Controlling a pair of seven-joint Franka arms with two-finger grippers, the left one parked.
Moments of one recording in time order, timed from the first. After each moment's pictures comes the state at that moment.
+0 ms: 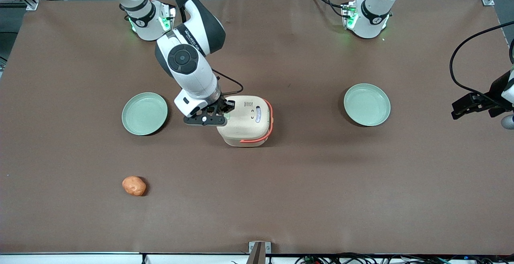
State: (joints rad) arm 0.61 0.39 0.01 -1.69 0.09 2.12 0.63
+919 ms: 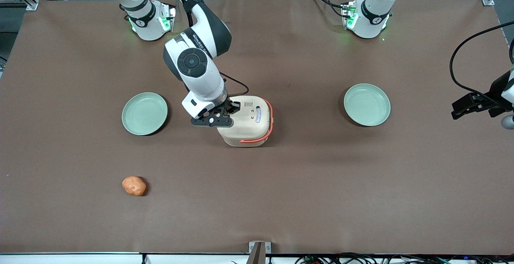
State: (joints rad) arm 0.62 0.42 0.01 -1.67 0.09 2.13 0.64
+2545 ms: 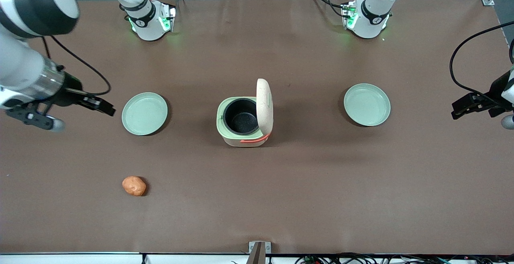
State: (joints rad) arm 0.13 0.15 -0.03 -1.49 0.09 1.60 0.47
